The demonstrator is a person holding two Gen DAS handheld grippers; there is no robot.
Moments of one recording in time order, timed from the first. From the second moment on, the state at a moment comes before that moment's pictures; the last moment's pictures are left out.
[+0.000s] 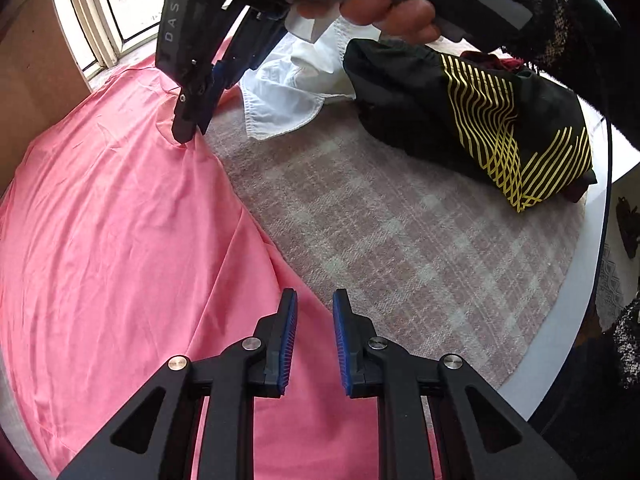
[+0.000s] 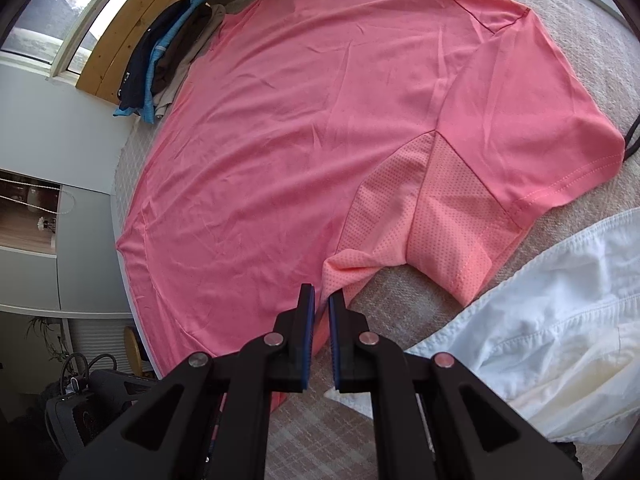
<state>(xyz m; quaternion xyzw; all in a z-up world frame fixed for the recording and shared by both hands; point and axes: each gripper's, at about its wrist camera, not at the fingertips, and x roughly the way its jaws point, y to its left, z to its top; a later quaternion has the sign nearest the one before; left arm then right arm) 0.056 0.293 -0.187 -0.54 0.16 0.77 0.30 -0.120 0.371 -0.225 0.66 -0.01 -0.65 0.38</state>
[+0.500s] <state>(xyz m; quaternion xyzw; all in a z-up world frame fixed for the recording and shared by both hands) 0.048 0.292 -0.202 -0.54 0.22 0.76 0.30 -0.125 0.370 -0.230 0.66 -0.01 -0.65 0.38</state>
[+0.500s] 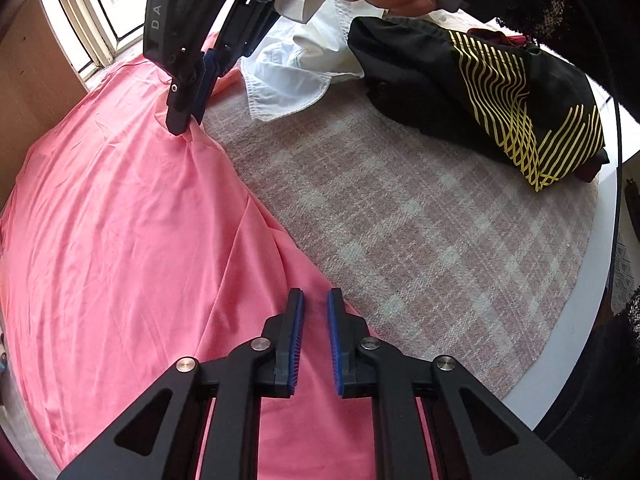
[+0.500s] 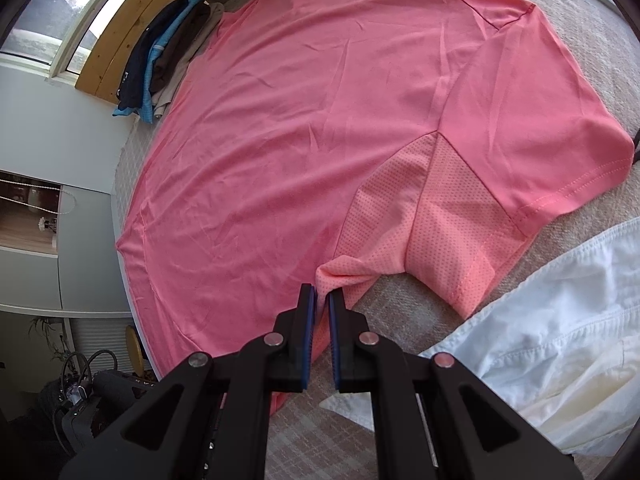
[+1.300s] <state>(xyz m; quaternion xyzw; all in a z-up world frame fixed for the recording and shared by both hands) 0.042 0.308 -0.170 -0.50 0.24 0.78 0.30 -0.103 0.388 -0.237 0.67 0.02 -0.63 0.40</state>
